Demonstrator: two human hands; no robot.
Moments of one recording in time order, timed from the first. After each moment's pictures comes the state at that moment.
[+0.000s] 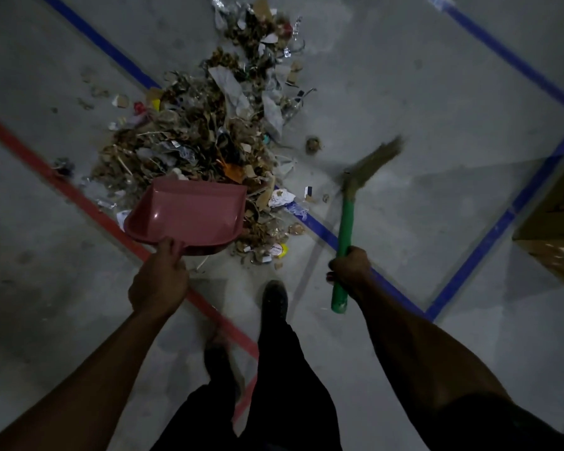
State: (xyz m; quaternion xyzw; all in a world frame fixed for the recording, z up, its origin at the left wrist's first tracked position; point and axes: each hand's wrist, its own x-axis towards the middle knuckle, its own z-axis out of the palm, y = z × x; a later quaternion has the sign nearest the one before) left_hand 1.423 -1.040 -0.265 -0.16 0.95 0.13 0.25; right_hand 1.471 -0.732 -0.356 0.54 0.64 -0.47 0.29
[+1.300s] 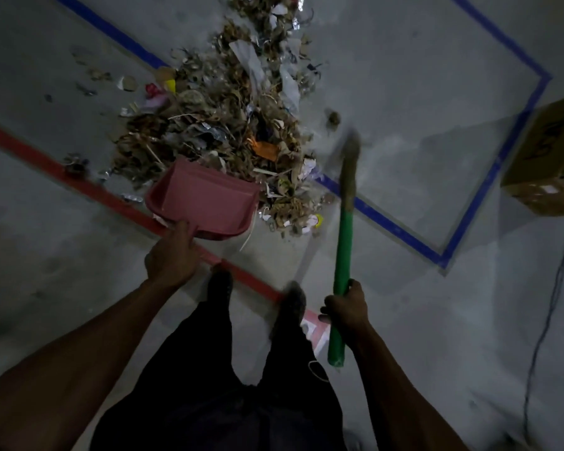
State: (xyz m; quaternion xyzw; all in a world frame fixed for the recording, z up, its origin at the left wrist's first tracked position) left_hand 1.349 -1.312 -0.288 -0.02 0.93 0.15 0.34; right_hand 1.545 -1.067 -0.293 0.63 0.59 -0.47 0.19
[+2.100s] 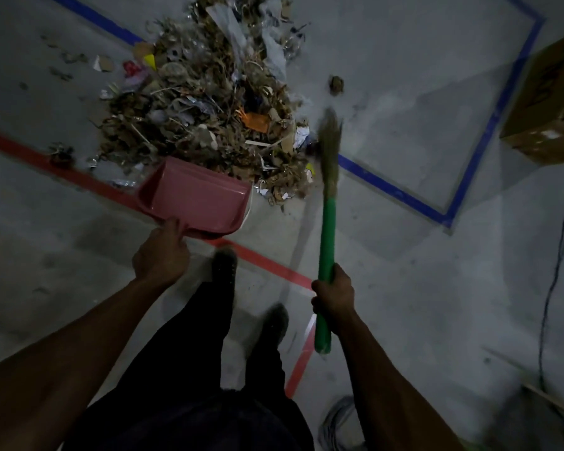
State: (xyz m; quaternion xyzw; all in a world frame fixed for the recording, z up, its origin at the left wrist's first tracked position) left_hand 1.407 -1.364 -0.324 0.04 0.94 0.10 0.33; right_hand 1.601 -1.136 -0.310 0.61 0.60 -0.48 0.18
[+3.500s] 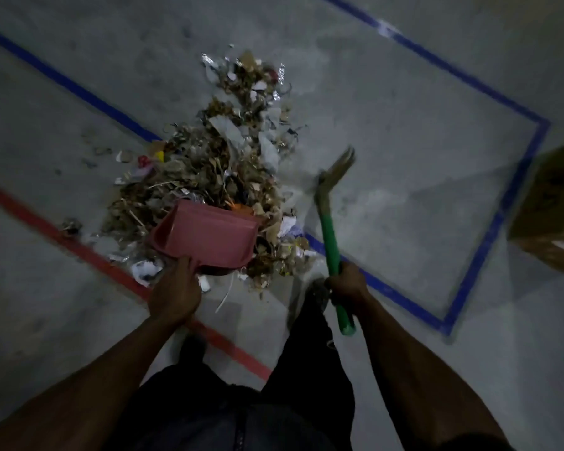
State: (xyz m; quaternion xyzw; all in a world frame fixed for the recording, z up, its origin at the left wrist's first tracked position) left_hand 1.328 -1.126 -0.298 -0.02 0.95 0.16 0.27; right_hand 1.420 -0.826 -0.307 0.49 0.71 -0.44 0.26
